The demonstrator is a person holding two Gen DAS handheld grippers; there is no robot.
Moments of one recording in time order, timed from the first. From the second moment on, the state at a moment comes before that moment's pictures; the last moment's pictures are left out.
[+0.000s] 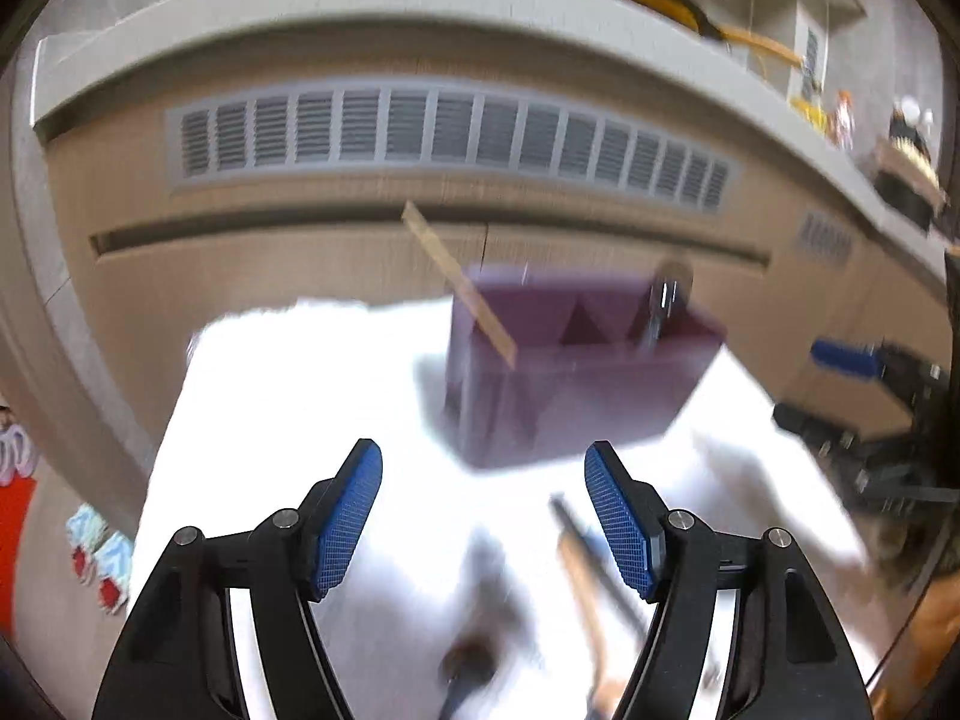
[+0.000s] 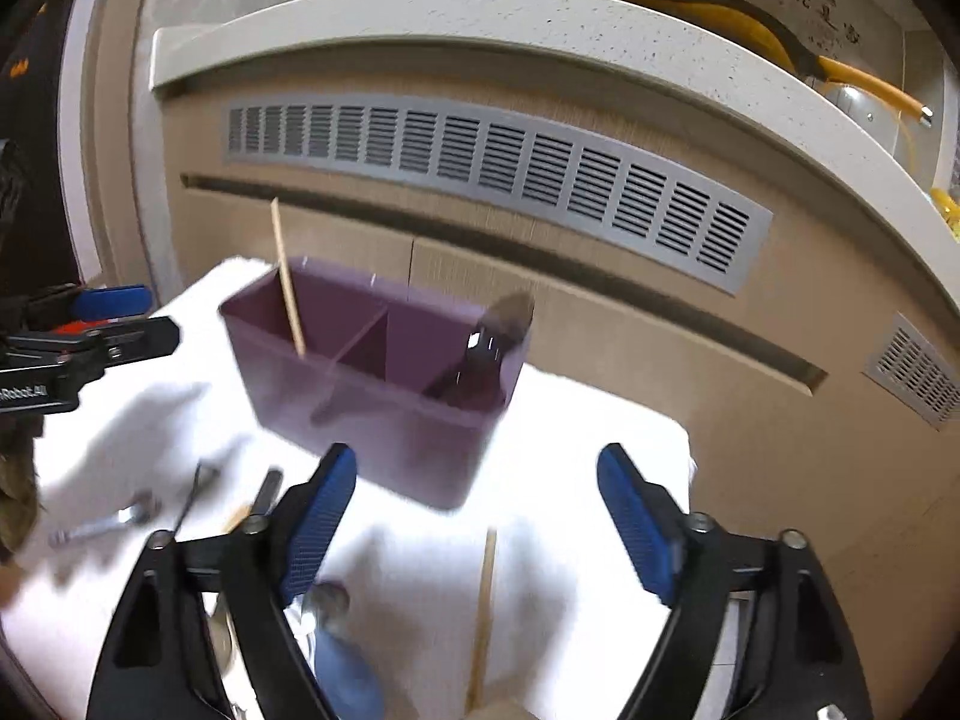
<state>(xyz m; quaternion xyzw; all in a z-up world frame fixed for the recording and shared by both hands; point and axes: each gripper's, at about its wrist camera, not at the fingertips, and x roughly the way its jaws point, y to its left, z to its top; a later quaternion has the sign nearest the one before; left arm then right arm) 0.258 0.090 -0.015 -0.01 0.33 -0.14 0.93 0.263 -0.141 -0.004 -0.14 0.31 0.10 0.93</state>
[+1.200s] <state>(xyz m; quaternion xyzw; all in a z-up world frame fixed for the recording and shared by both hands) 0.233 0.076 -0.094 0.08 0.45 -0.16 0.88 0.199 -0.110 -0.054 -0.13 0.36 0.19 0.90</state>
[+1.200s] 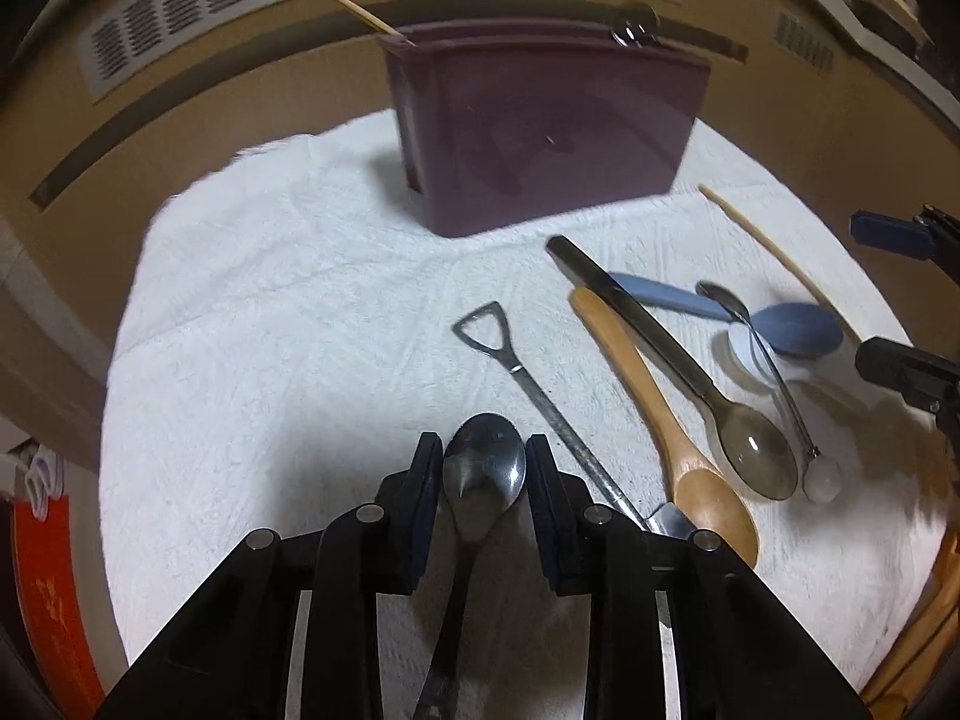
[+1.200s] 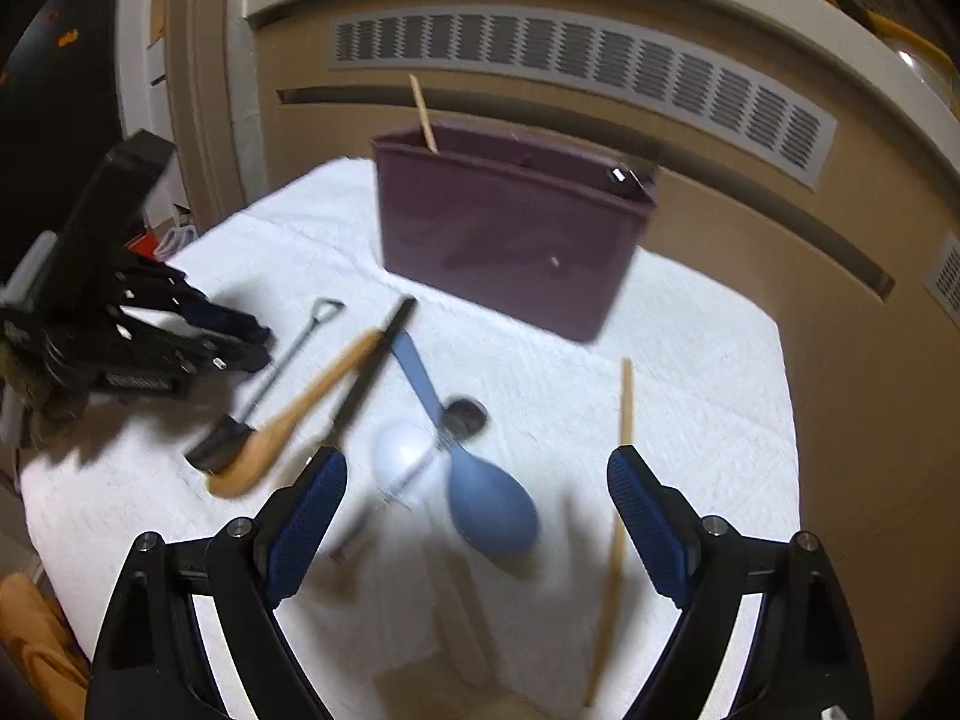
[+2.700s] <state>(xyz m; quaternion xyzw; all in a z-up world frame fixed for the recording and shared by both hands) 0.166 0.148 -0.034 -0.09 0.32 -0.09 0.94 0.239 -0.010 -0.049 -0.13 0.38 0.24 0.88</state>
